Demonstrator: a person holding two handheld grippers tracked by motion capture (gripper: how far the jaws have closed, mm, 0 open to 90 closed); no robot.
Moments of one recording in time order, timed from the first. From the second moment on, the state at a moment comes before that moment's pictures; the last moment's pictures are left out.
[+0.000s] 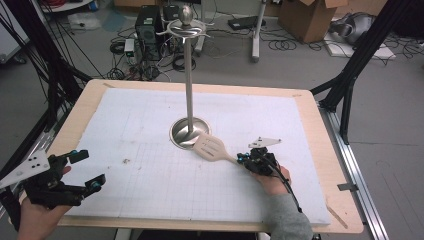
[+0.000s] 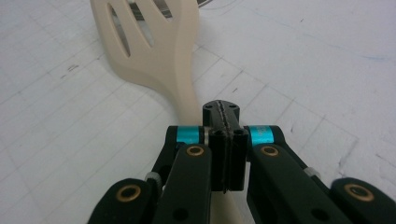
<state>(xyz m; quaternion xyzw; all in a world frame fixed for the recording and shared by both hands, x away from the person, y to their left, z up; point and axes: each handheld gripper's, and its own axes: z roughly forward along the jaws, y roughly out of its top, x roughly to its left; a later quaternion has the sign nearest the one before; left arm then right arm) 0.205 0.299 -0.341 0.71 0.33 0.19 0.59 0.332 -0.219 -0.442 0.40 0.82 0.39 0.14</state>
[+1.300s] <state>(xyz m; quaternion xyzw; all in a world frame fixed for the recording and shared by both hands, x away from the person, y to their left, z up) 0.209 0.293 -0.343 0.71 0.33 0.19 0.59 0.339 -0.203 -0.434 0.39 0.81 0.40 0.16</state>
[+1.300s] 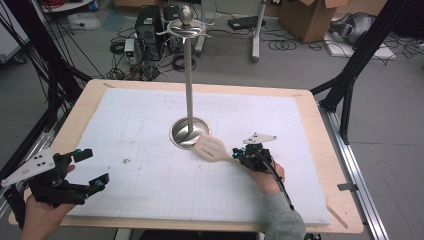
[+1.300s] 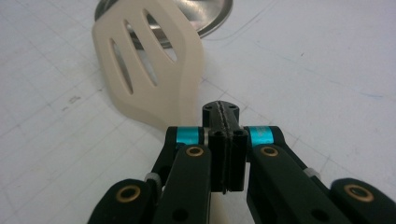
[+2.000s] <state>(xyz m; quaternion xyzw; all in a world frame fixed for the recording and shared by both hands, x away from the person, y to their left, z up) 0.204 0.298 -0.345 0.71 0.34 0.19 0.59 0.342 -0.193 -0.445 0.38 0.84 0.36 0.16</state>
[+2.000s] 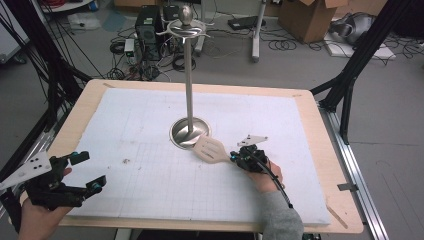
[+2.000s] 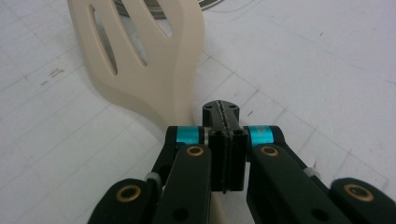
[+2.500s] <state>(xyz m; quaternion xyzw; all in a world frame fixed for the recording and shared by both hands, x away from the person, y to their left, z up) 0.214 0.294 -0.342 0.71 0.33 0.18 0.59 0.325 -0.194 -0.445 0.35 0.85 0.37 0.15</state>
